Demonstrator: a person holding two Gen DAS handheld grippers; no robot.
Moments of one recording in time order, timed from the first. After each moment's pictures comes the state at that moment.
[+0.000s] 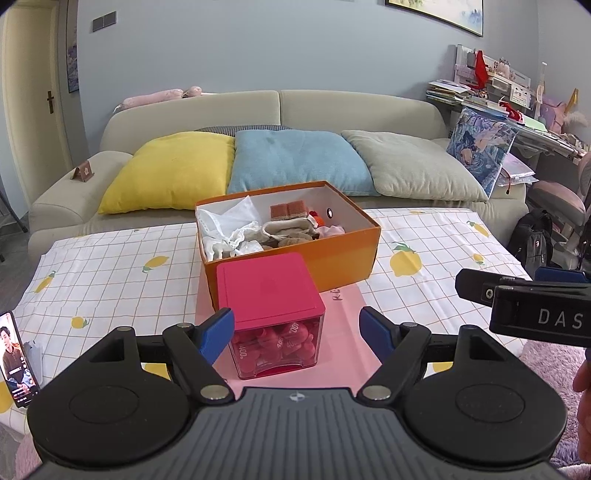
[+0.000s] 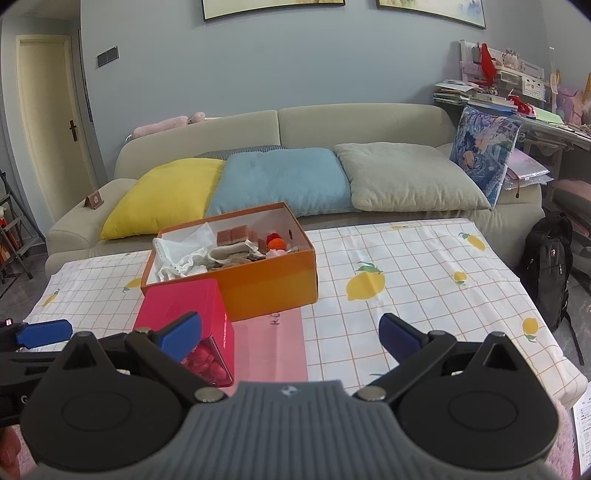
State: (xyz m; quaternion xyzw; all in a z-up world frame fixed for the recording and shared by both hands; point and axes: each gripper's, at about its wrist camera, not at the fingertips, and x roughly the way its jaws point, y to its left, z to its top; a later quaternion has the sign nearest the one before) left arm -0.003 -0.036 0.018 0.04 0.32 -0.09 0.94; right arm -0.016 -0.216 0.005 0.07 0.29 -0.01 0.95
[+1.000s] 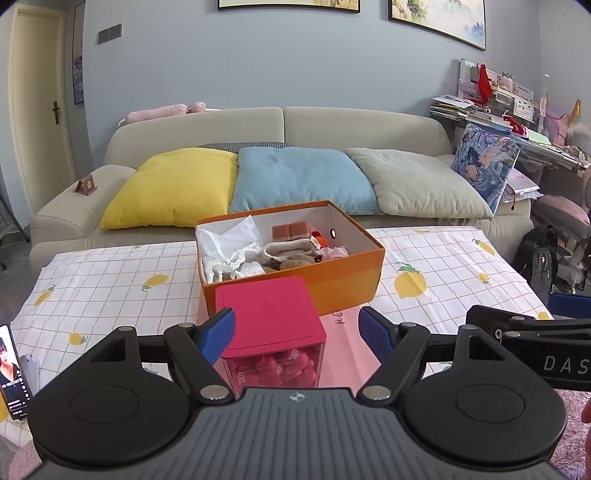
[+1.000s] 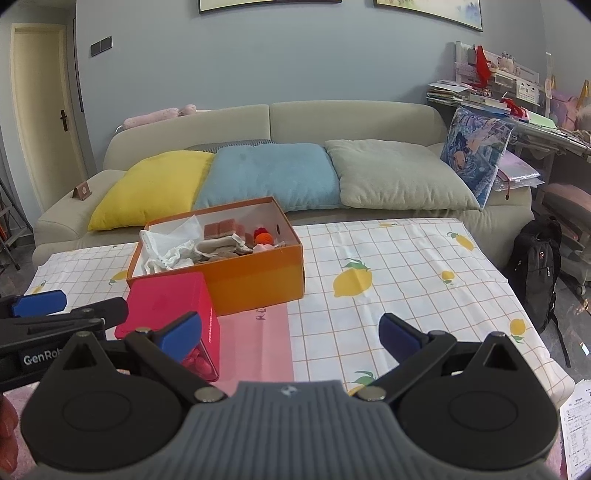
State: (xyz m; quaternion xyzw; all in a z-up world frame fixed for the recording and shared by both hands) left arm 0.012 -0.040 0.019 0.03 0.29 -0.08 0.95; right arm -0.015 -0.215 0.004 0.05 0.30 -0.03 0.95
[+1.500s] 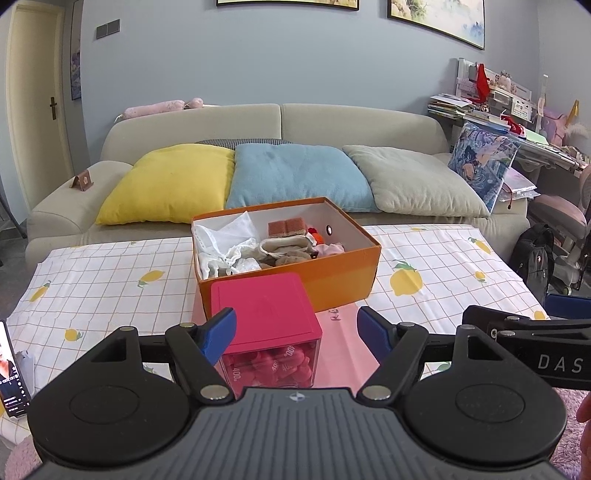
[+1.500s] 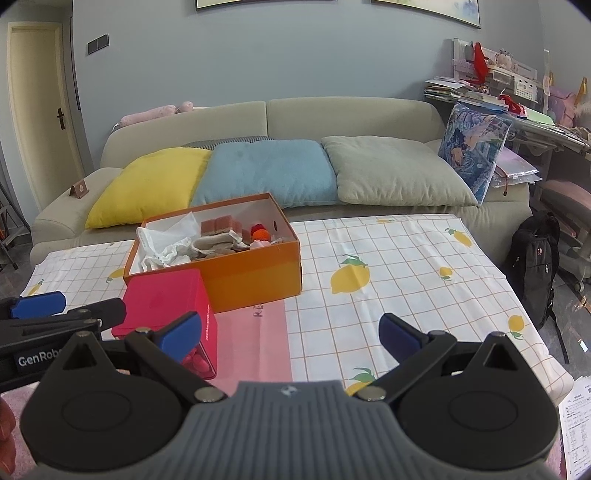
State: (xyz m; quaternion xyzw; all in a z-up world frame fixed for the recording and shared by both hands) left arm 0.012 -0.041 0.018 0.03 0.30 -0.09 0.95; right arm -0.013 -0.216 0.002 0.06 0.30 -0.03 0.95
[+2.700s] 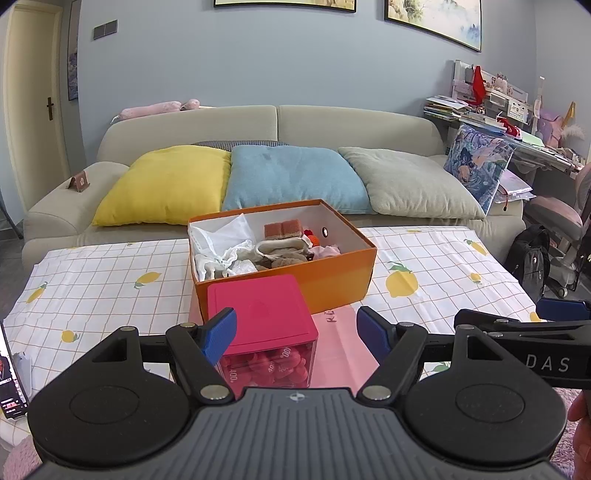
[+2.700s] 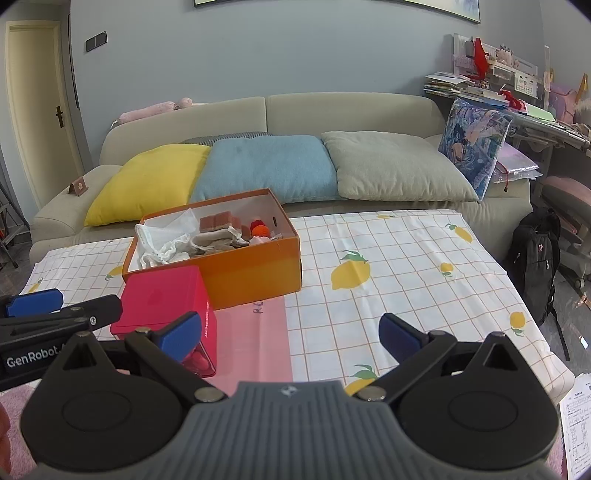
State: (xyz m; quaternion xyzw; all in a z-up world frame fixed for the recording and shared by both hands) left arm 0.009 -0.042 0.019 0.02 0.29 -0.09 0.95; right arm -0.013 -0.219 -0.001 0.06 0.31 -0.03 0.95
